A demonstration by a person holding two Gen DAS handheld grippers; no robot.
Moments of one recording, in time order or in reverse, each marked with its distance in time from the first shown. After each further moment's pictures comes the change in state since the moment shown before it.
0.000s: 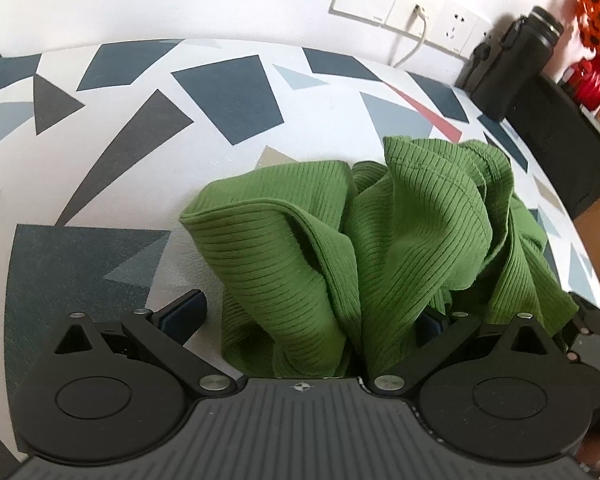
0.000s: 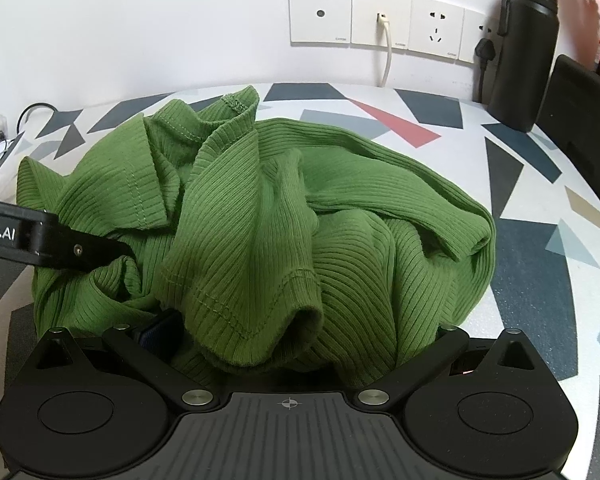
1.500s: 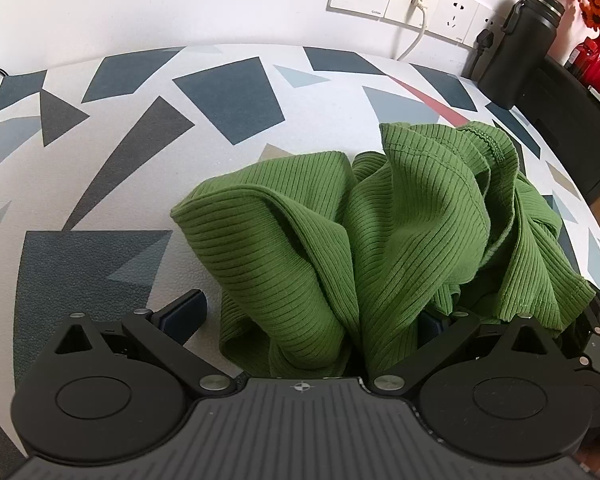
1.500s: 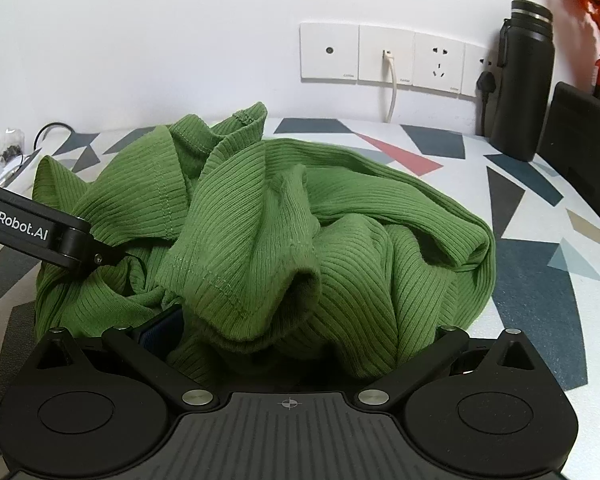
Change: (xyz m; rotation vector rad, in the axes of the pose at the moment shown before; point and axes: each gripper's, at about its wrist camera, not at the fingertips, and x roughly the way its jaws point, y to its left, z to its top) left arm 0.002 -0.015 -0.007 0.055 -0.004 0.074; right arm -0.010 -0.003 -0.022 -0.032 -0.134 0.026
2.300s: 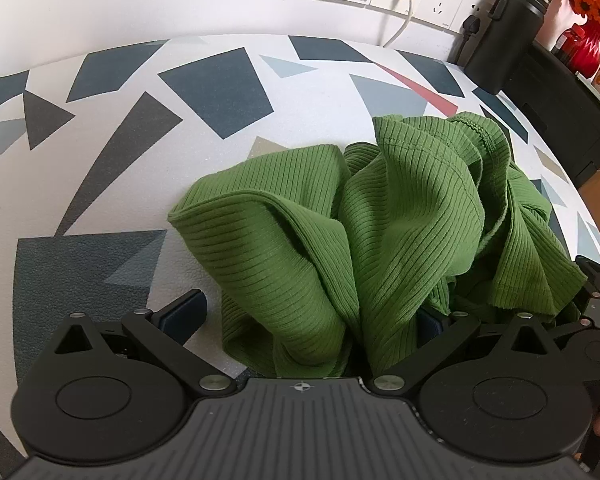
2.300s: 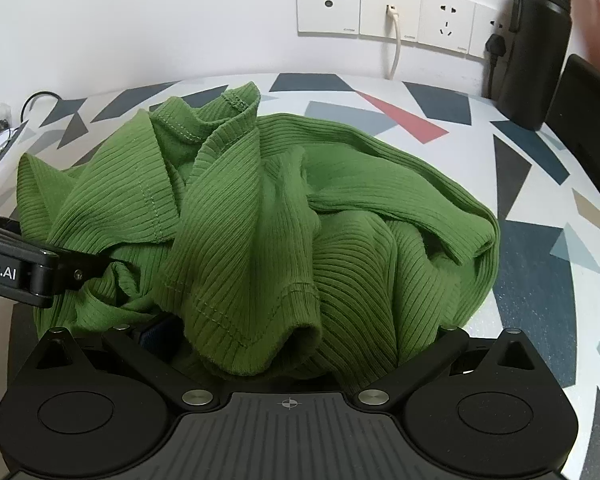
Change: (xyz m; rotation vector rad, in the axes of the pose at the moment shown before) left arm 0.000 0.005 0.005 0.039 0.045 -0.043; right arm 0.013 0.003 0.026 0.019 0.178 -0.012
